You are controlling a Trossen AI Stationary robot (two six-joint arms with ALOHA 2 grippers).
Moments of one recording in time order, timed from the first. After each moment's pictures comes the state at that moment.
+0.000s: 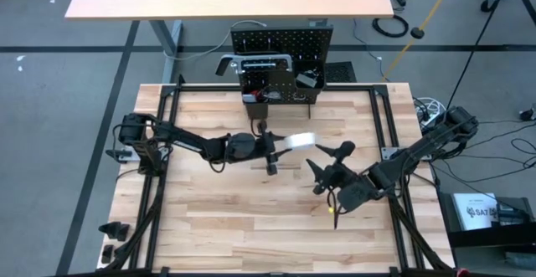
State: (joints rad) left arm 0.00 1.76 0.86 0.72 -0.28 0.20; right arm 0.56 1.33 0.81 -0.07 1.26 -0.04
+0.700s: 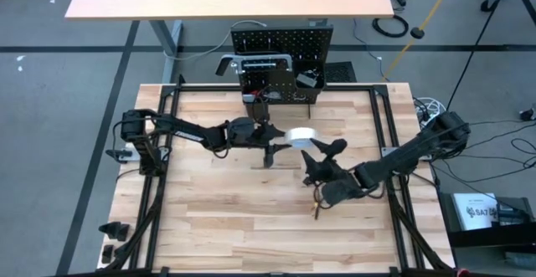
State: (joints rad) left arm 0.15 1.76 0.86 0.69 0.10 0.08; right arm 0.46 1.44 0.81 -0.01 1.32 -0.11
